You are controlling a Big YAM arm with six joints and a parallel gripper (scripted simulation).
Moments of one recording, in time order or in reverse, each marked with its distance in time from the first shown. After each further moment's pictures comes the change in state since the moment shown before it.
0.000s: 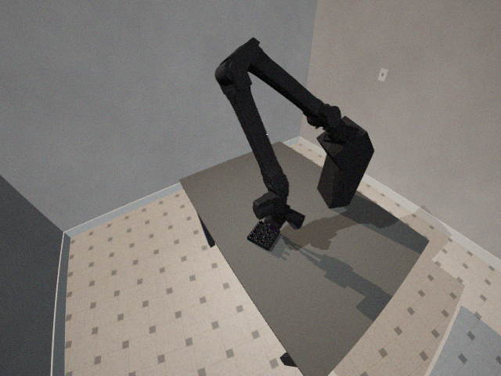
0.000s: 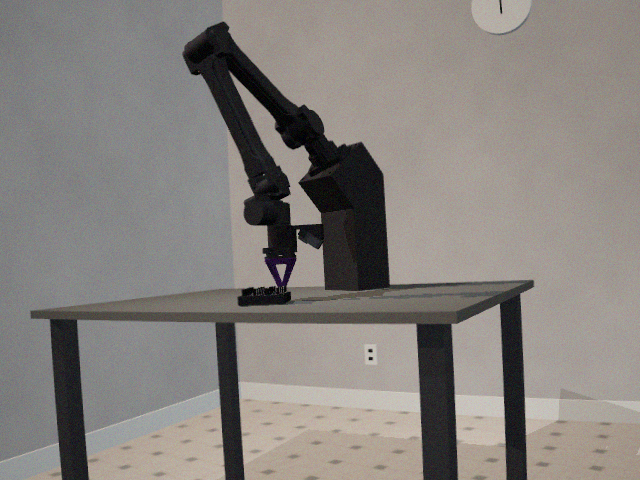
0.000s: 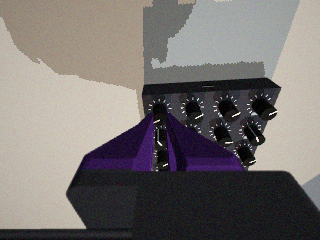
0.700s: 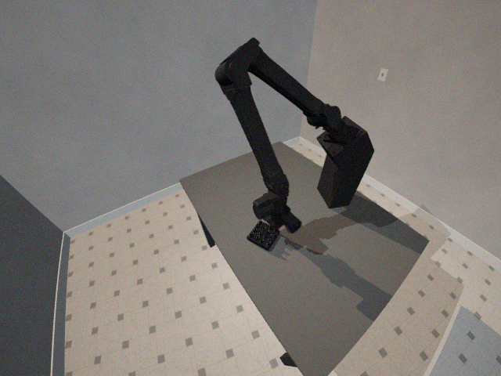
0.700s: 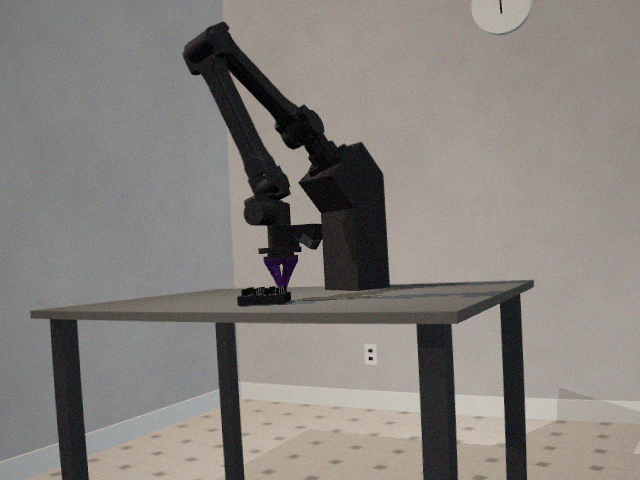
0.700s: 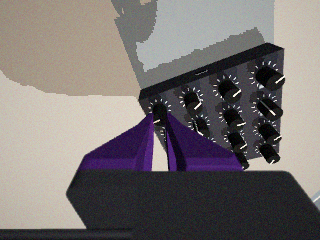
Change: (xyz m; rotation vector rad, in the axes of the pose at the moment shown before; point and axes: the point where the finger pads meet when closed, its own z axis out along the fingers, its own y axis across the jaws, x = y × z) arm 0.000 0.000 0.000 0.000 -0.001 0.325
